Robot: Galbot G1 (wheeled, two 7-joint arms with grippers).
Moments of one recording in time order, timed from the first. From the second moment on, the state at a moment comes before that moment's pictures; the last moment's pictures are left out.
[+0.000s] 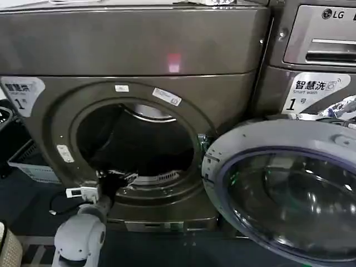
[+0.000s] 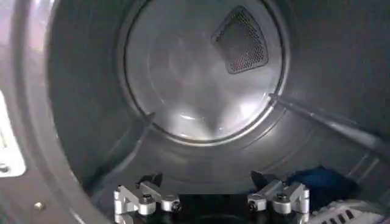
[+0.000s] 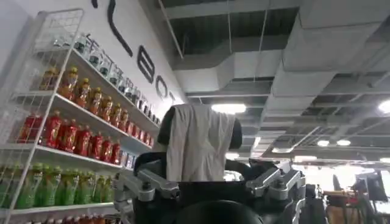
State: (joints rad) left arm 1.15 -1.45 -0.53 -2.16 -0.03 0.74 0.05; right arm -1.69 0.84 2.37 1.52 0.51 -0.25 -0.01
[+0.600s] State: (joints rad) left arm 1.16 -1.46 -0.51 -2.16 -0.01 0.74 0.06; right arm -1.70 0.84 2.38 1.51 0.52 -0.24 -0.01
